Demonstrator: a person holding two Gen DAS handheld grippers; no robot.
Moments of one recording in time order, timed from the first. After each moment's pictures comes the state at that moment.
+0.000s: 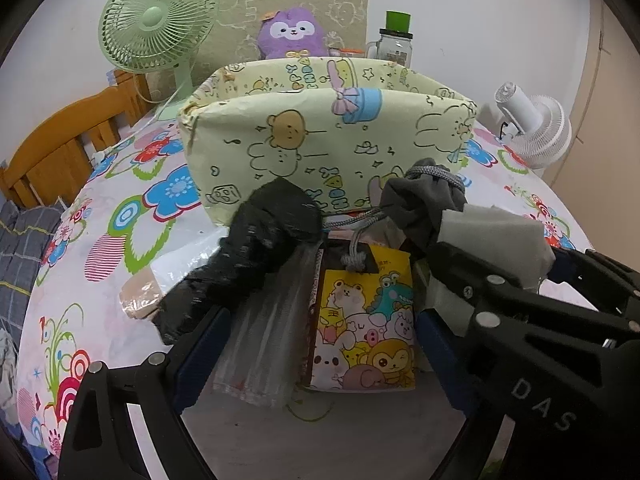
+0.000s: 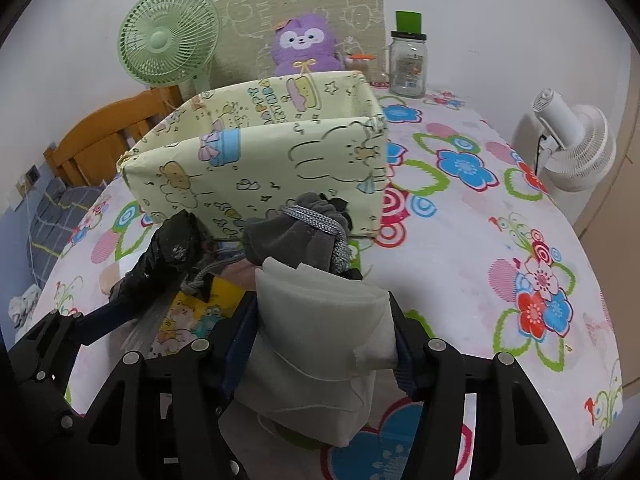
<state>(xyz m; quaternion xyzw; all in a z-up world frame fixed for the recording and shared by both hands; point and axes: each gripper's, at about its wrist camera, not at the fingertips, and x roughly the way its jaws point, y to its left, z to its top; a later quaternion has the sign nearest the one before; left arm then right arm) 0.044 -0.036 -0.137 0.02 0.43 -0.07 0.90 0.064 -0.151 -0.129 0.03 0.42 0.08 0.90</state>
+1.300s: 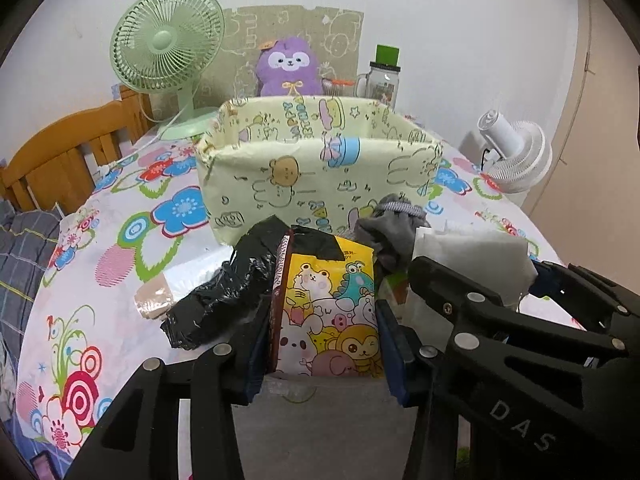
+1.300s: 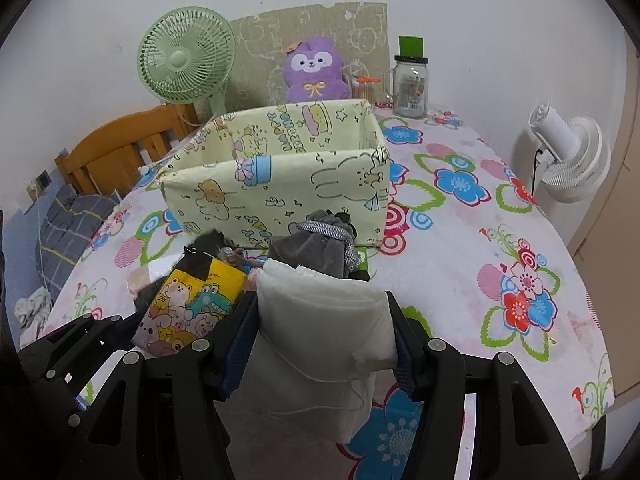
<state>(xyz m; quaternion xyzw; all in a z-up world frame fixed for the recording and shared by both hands) 0.019 -0.028 -0.107 0.00 0.39 -0.09 0.92 0.037 -0.147 -0.104 0.03 0.39 0.09 0.92</state>
